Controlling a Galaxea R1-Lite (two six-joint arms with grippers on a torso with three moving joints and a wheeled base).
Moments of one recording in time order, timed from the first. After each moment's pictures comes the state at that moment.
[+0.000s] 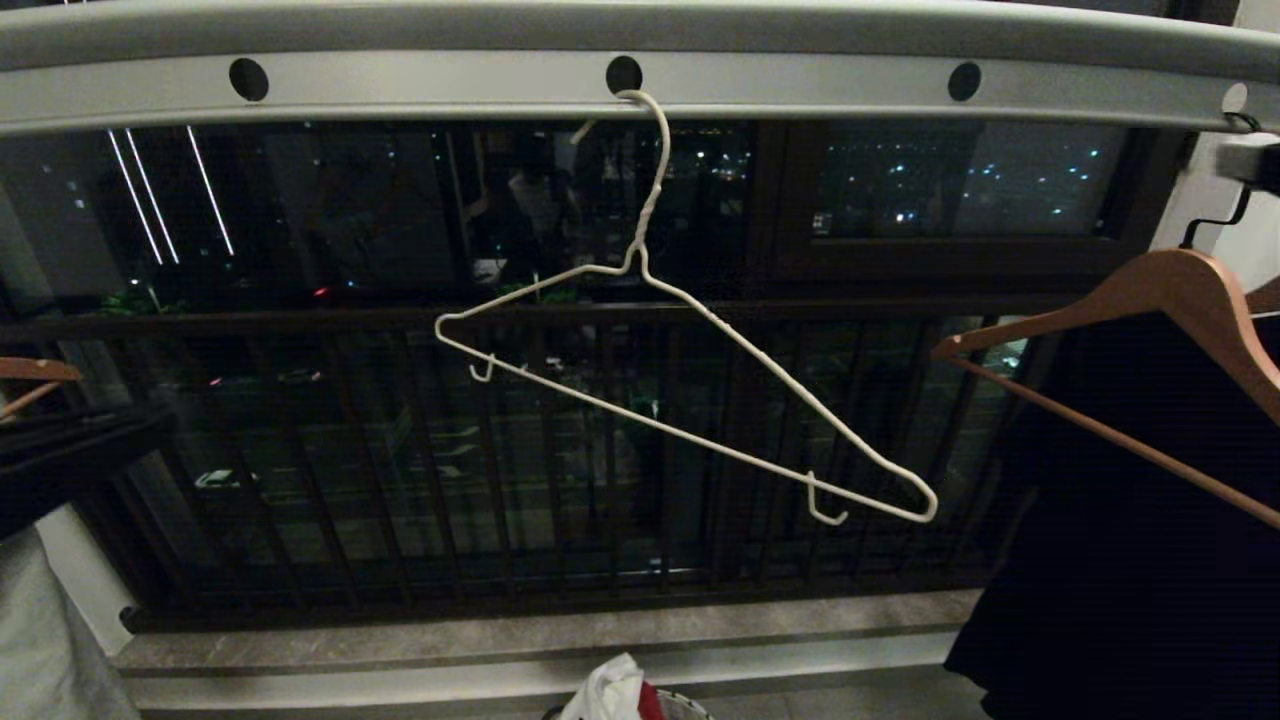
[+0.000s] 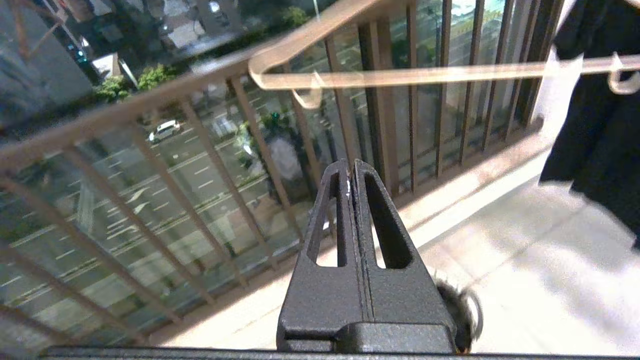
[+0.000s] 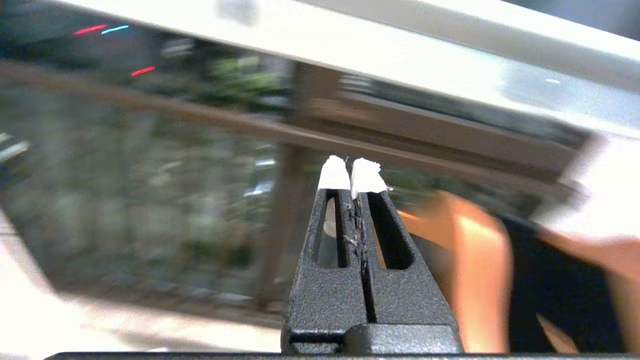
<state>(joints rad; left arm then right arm) -0.59 0.80 -0.81 0.07 0.16 0.15 0.59 1.09 -1.09 -0.11 -0.54 -0.25</state>
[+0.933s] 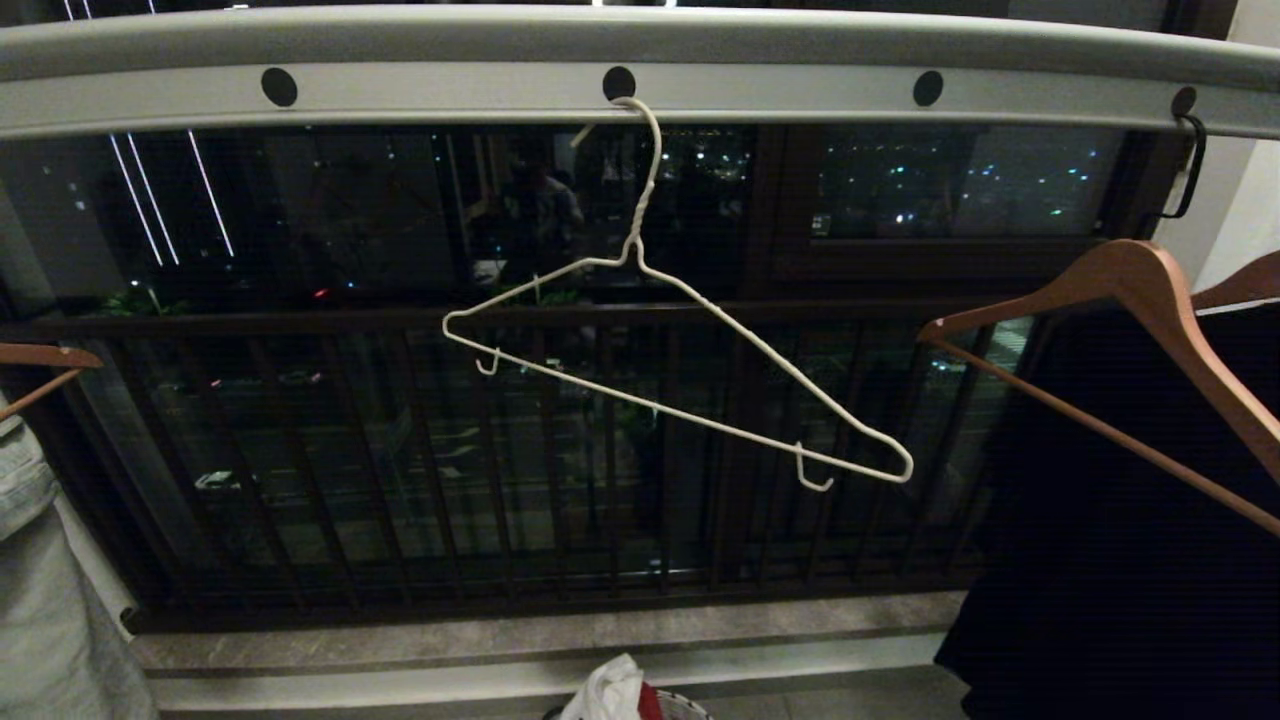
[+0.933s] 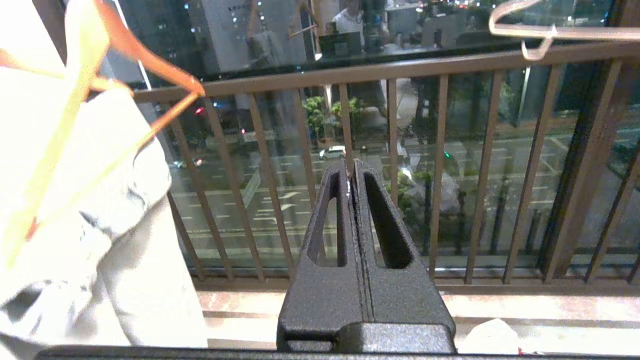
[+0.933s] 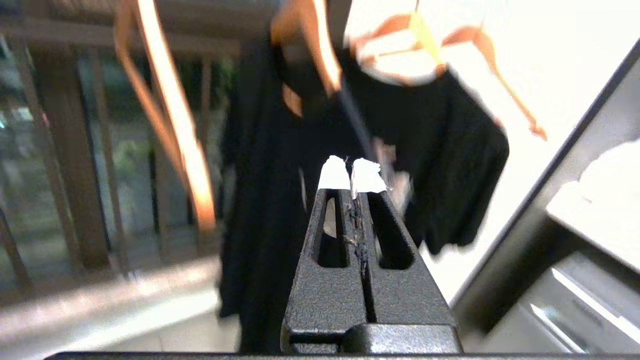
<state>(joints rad) -0.01 0.17 -0.41 0.08 0.16 0.14 0.04 0.32 -0.72 0.31 -0.51 -0.25</state>
